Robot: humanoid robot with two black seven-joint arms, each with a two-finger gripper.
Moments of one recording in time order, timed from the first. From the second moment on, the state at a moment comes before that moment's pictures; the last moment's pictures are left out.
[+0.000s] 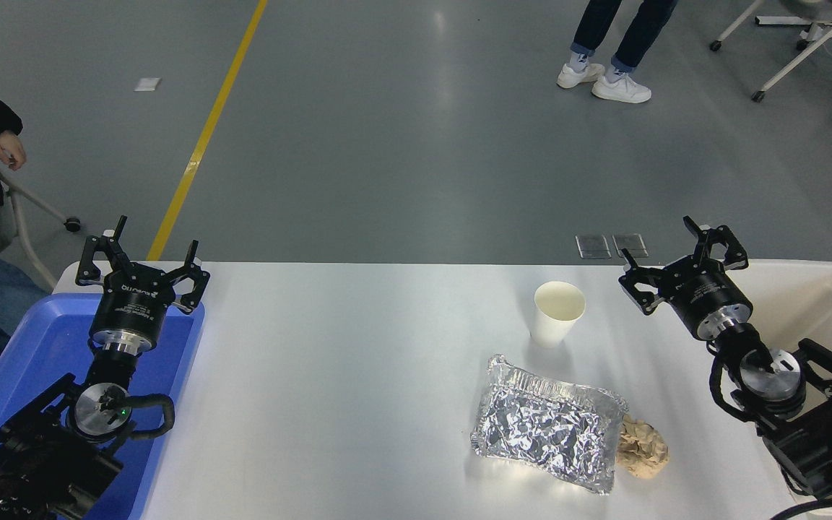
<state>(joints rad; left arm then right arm) -0.53 0.23 -1.00 -0.46 -0.12 -0.69 -0.39 0.54 -0.39 0.69 0.73 0.50 0.39 0.14</state>
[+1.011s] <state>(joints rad) -0.53 0.23 -1.00 -0.46 -0.12 -0.69 -0.39 1.52 -0.60 -0.51 1.00 -0.10 0.49 0.12</state>
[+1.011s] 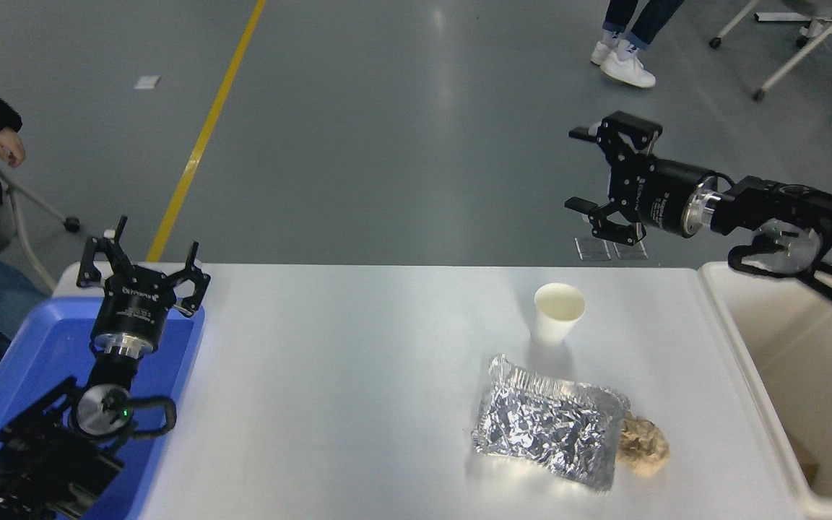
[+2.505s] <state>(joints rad) -0.53 0.23 -1.00 -0.46 -0.12 -0.69 -0.39 2.35 -0.21 -1.47 1.56 -0.13 0.65 0.15</state>
